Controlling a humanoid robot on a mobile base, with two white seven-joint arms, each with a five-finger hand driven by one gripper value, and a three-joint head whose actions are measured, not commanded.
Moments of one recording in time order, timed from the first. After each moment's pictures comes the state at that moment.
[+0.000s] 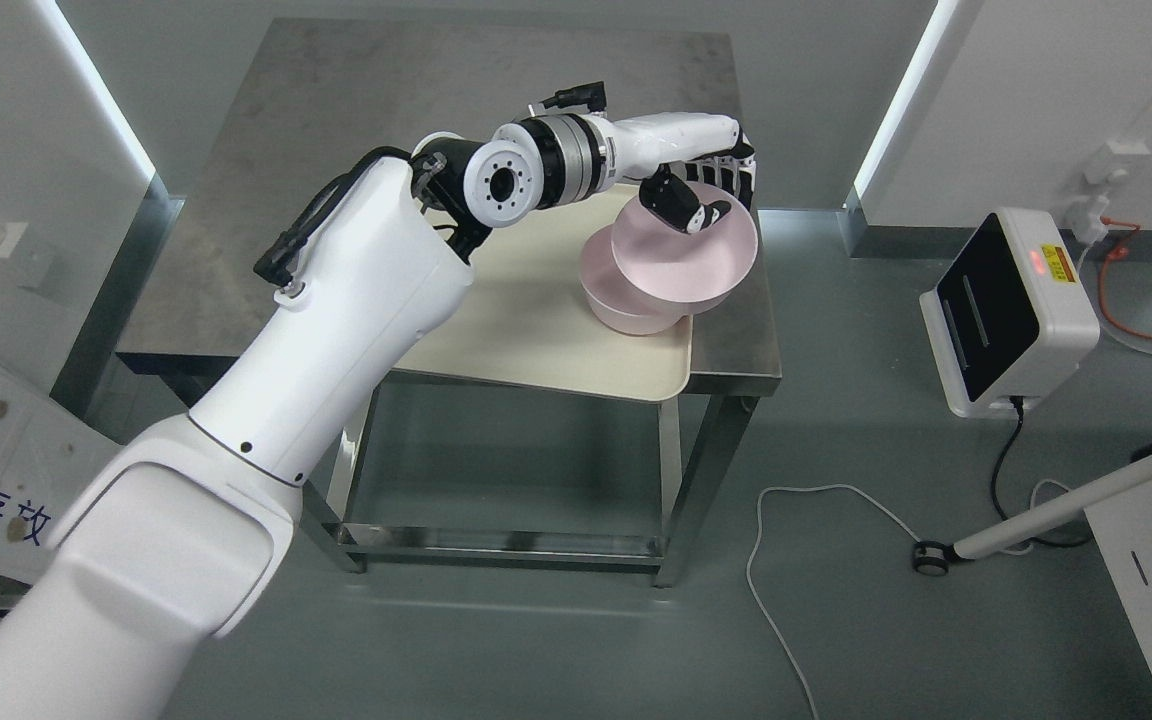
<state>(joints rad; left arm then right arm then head) -1.19 0.01 -0.67 -1.01 -0.42 -0.05 -0.64 0.00 0.00 0.00 0.00 0.00 0.03 0.01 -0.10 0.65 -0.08</state>
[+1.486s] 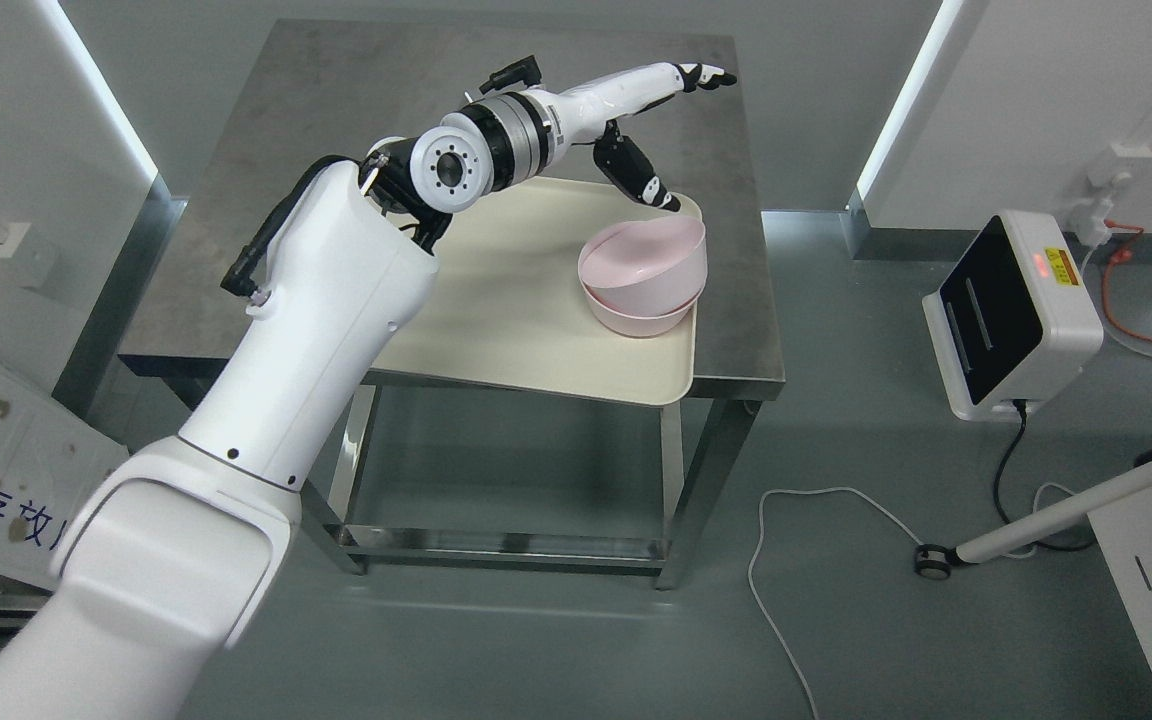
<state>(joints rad) -1.14 0.00 -0.48 -0.98 -0.43 -0.01 -0.56 0.00 0.00 0.00 0.00 0.00 0.03 0.01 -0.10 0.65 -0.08</state>
